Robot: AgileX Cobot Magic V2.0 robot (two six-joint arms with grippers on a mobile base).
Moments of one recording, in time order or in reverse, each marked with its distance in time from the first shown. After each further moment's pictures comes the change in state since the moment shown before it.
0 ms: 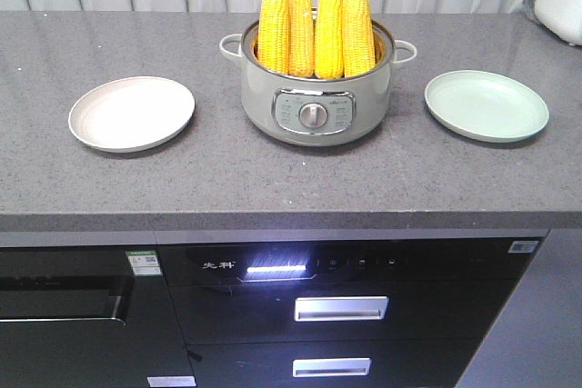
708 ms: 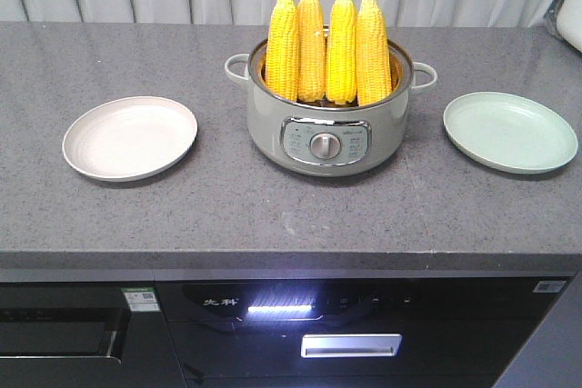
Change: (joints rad) left arm 0.000 0.000 0.000 0.000 0.000 0.000; right arm 0.000 0.000 0.000 0.000 0.000 0.000
